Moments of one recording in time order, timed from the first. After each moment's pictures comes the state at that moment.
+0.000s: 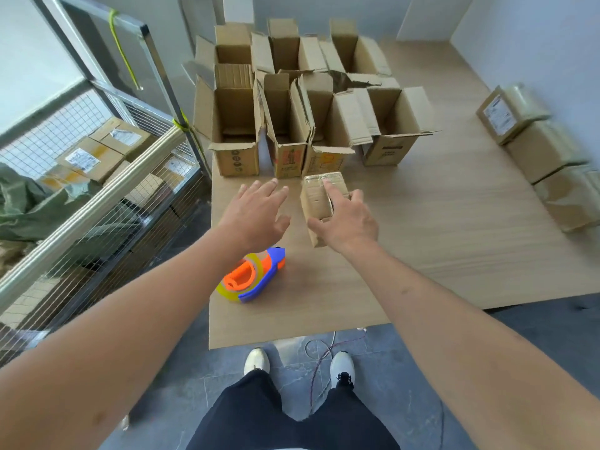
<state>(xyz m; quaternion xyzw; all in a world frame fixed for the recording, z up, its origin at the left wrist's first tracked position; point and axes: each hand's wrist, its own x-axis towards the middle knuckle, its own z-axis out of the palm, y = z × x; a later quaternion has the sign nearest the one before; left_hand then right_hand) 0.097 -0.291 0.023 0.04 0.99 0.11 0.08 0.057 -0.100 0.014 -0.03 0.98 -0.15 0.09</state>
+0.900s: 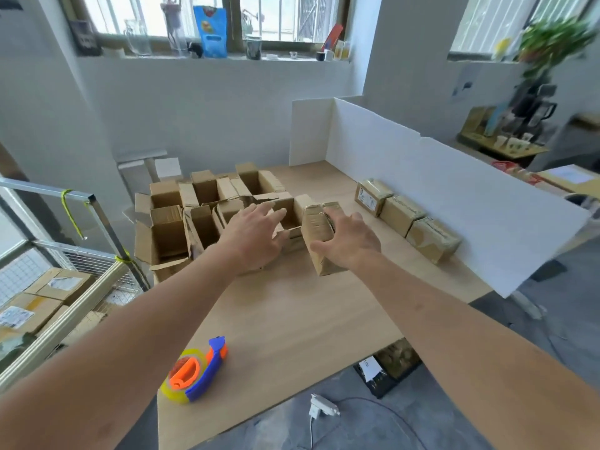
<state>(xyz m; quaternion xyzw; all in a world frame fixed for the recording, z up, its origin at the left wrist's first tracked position) 0.092 -0.152 0.230 0.18 0.98 0.07 -0.06 0.102 0.057 0.225 0.08 0.98 -0.18 -0.03</state>
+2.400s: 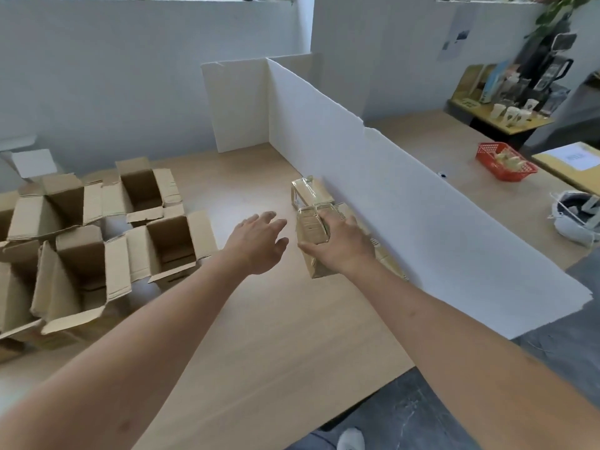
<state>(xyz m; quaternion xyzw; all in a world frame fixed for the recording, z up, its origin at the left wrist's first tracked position) -0.212 0.217 0.150 0.17 0.98 0.08 0.06 -0.188 0.415 0.155 0.07 0.98 -0.20 0.02</state>
